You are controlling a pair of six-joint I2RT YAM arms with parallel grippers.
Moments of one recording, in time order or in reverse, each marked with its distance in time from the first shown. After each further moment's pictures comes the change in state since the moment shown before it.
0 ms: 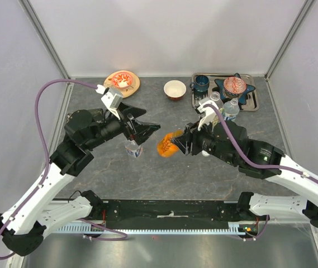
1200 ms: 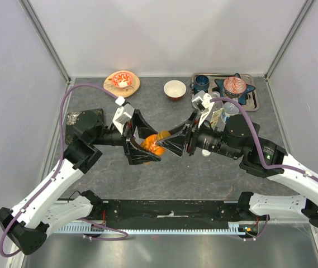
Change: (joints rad) left arm 0.082 0.050 -0.144 0.305 0.805 -0.097; right arm 0.000 0.001 0.061 0.220 -0.362 0.029
